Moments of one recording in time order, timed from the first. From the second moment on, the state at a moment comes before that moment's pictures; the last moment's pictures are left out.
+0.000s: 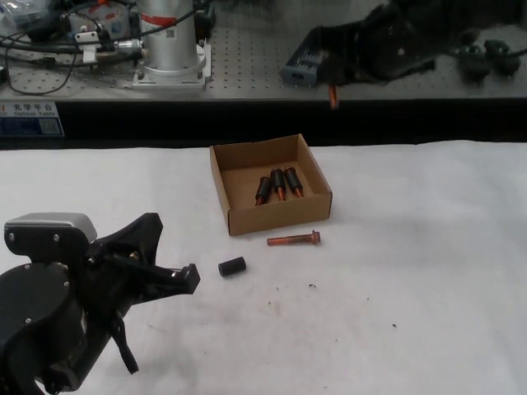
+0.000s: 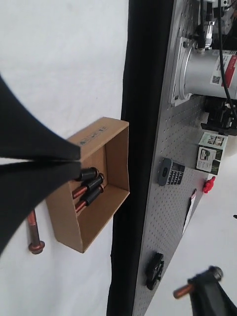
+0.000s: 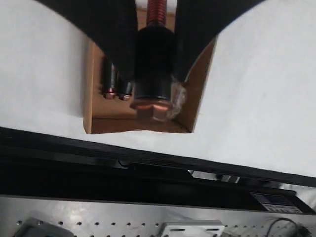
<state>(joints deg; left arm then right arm) -27.3 94.4 -16.6 -68.3 -8.0 -15.8 25.1 115.7 -102.7 36.1 -14.3 14.4</state>
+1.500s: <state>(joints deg) -27.3 94.4 -16.6 -68.3 -8.0 -13.3 28.1 137.3 -118.6 45.9 -18.2 10.2</state>
